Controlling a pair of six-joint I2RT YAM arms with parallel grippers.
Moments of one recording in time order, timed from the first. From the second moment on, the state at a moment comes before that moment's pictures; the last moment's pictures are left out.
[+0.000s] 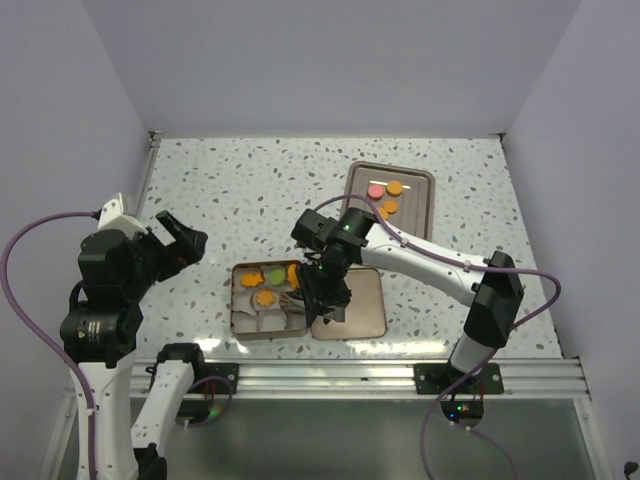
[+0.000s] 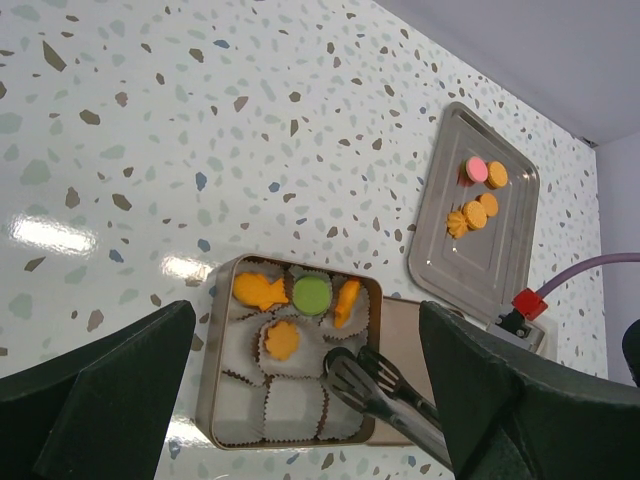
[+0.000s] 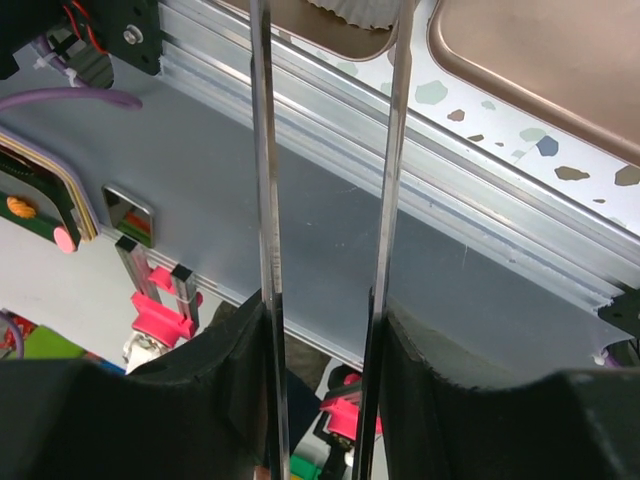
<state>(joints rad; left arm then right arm) 0.03 0.61 1.16 -0.99 0.10 -0.54 1.03 1.72 1.57 -1.23 -0.37 0.76</state>
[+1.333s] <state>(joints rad) 0.03 0.61 1.16 -1.00 0.09 -0.54 0.58 1.81 1.87 -1.36 -0.09 0.53</state>
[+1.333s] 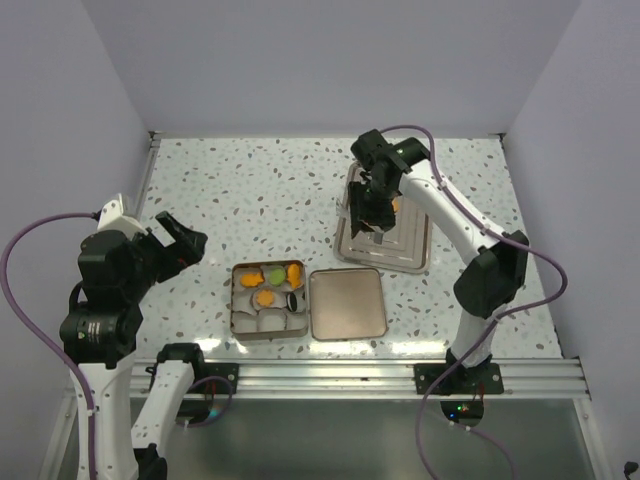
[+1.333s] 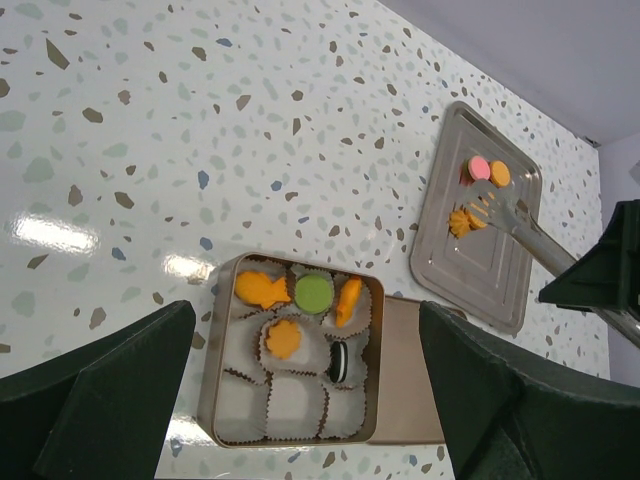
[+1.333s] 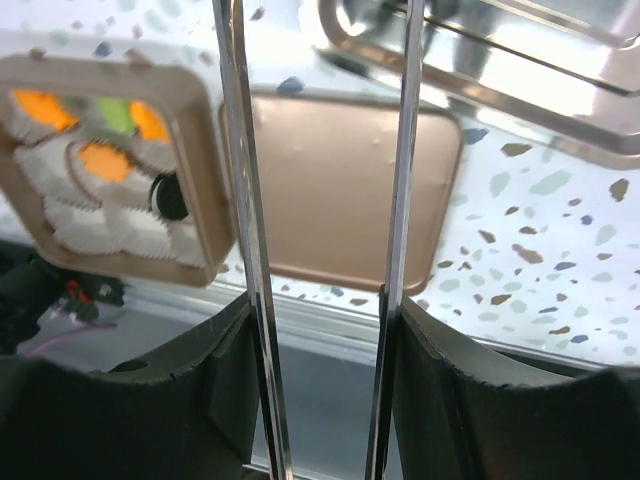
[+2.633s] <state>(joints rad) 0.02 0.70 1.17 -0.98 0.06 -0.51 0.45 2.01 1.76 -1.36 -0.07 0.44</state>
